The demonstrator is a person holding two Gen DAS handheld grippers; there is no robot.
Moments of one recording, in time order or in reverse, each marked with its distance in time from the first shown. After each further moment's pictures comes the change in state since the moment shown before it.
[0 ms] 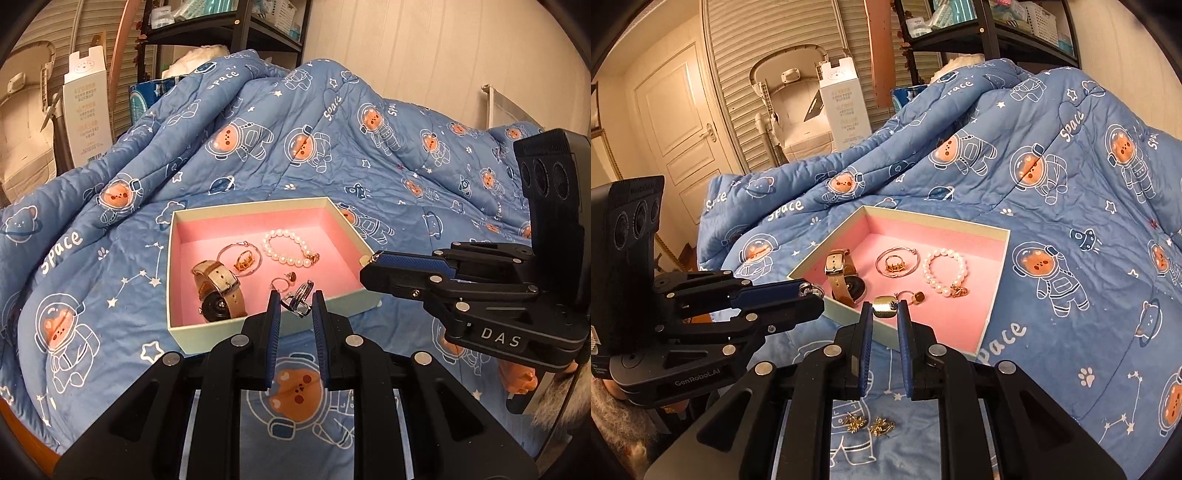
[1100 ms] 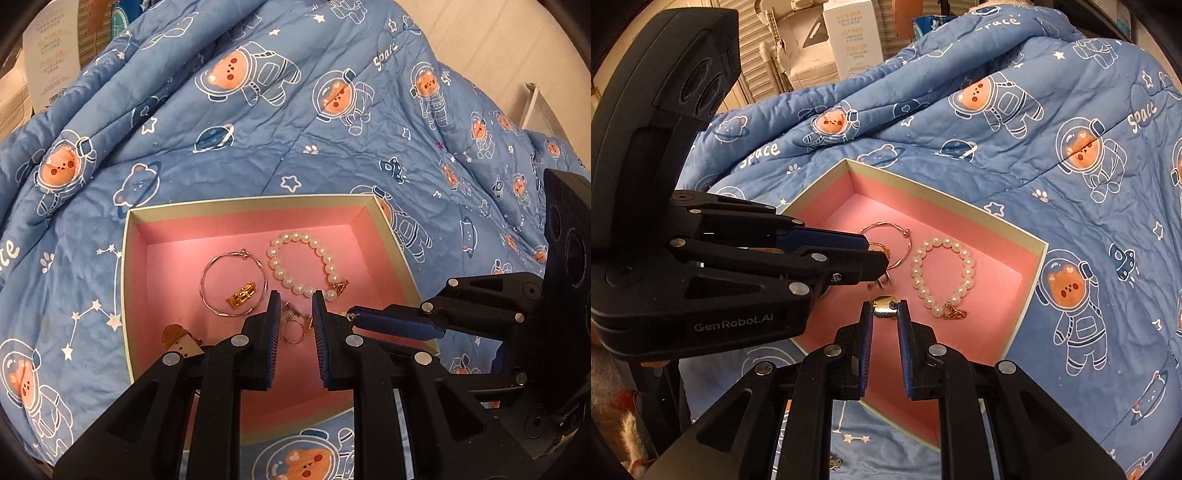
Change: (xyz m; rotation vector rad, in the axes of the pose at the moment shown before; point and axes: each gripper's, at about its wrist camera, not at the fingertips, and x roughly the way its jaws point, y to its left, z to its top) left arm 0.109 0.036 0.069 -0.134 0.335 -0.061; right arm 0.089 -0.024 0.046 -0.112 0.321 0.033
